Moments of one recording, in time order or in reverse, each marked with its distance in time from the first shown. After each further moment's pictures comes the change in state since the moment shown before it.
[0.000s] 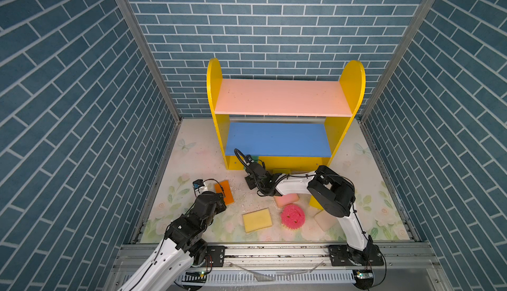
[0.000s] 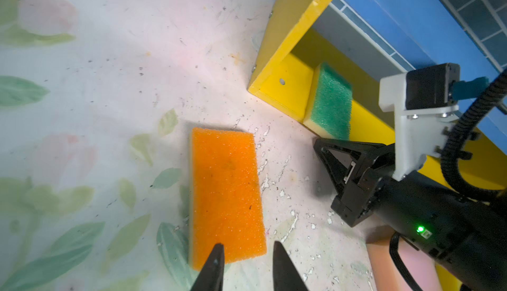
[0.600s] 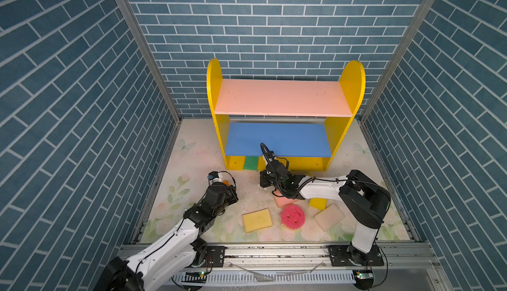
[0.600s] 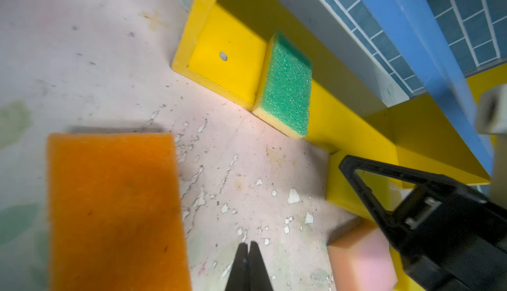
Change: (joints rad) left arm 0.031 0.455 -0.014 0.529 0.212 -0.006; right arm -0.071 -0.336 -0.311 0.102 -0.134 0.286
